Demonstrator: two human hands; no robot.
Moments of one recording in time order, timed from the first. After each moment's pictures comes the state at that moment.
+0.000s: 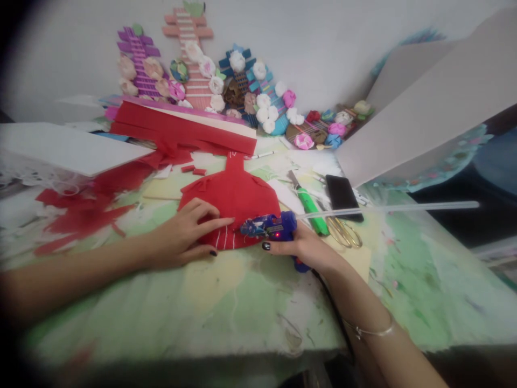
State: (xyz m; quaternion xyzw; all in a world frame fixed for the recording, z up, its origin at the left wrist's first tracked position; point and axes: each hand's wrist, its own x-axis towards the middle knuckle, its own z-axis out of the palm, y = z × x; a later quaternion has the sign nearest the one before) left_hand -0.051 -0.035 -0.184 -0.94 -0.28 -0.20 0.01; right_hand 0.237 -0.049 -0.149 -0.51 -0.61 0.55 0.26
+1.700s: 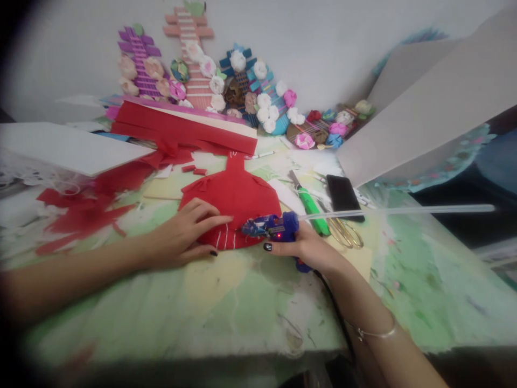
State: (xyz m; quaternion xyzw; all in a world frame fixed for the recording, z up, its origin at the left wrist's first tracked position) left_hand -0.051 -0.035 -0.183 -0.94 -0.29 -0.19 0.00; right_hand 0.245 -0.046 -0.159 -0.51 -0.62 0.54 0.26
